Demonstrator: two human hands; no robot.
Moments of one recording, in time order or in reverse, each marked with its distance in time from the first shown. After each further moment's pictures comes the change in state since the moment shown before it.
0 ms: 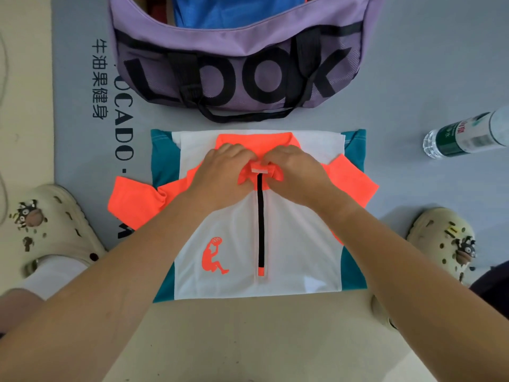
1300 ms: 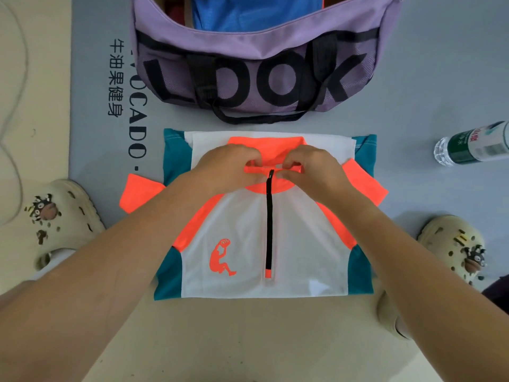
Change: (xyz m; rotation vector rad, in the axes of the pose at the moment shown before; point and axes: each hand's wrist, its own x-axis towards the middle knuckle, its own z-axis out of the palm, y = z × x) left_hand 0.015 -0.011 -0.025 -0.088 -0.247 -0.118; right_hand 0.000 0.011 -0.010 0.163 0.013 0.143
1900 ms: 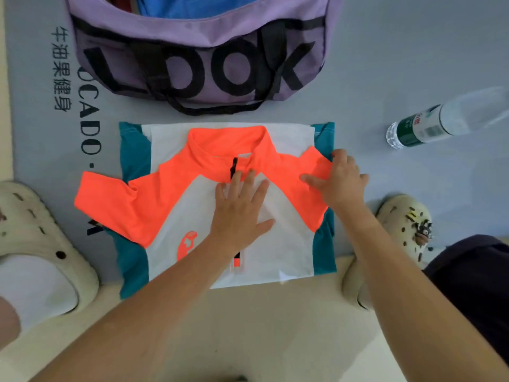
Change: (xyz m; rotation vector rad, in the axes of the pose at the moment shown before) left_hand -0.041 0.077 0.125 0.401 0.117 0.007; right_hand -0.071 0.084 -0.022 -0.247 0.141 0.669
